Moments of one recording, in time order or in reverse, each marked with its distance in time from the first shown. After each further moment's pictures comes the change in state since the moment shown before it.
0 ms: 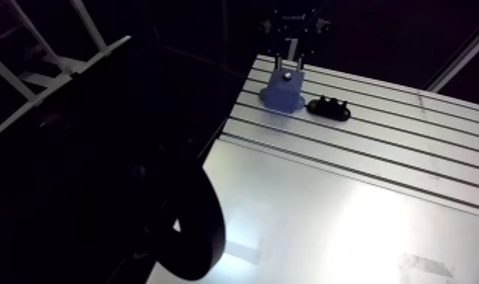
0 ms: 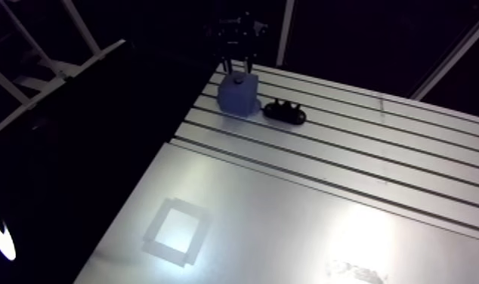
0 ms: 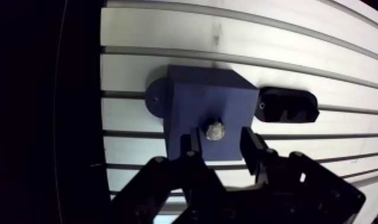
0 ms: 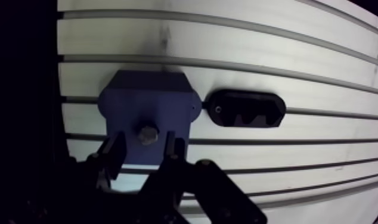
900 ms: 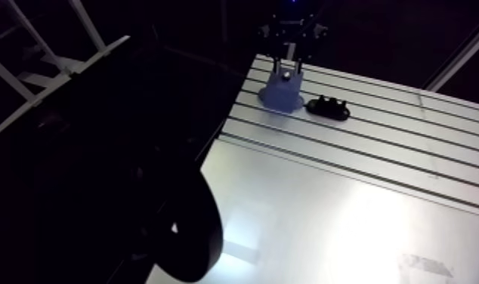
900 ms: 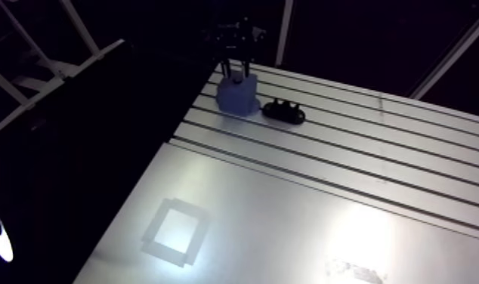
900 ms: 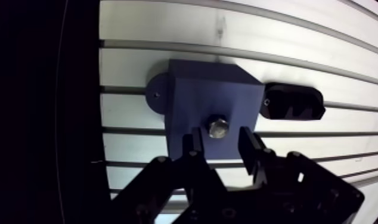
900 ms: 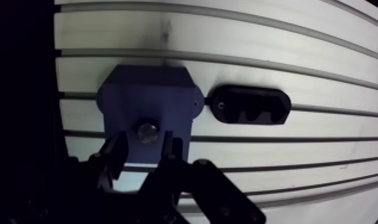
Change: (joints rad) arm -0.004 0.002 0.013 0.000 0.015 -0.001
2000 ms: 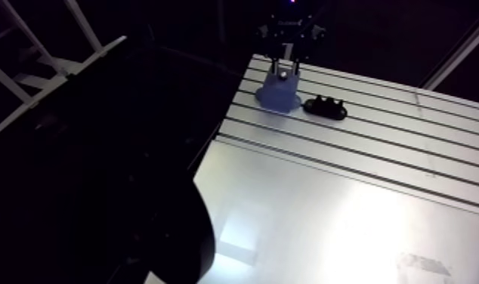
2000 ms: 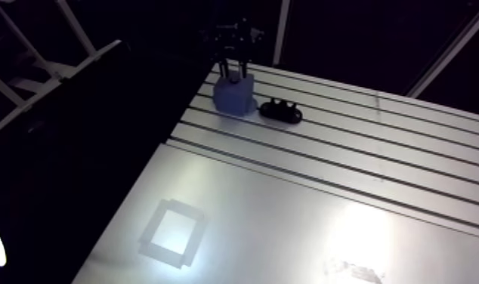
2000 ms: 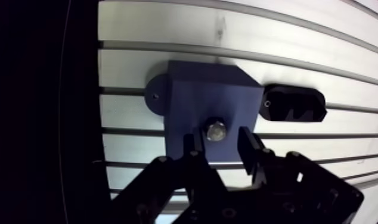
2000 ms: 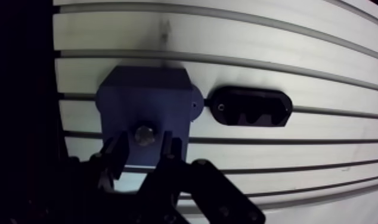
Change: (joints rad) arm -0.013 0.002 0.002 -0.001 0.020 -0.012
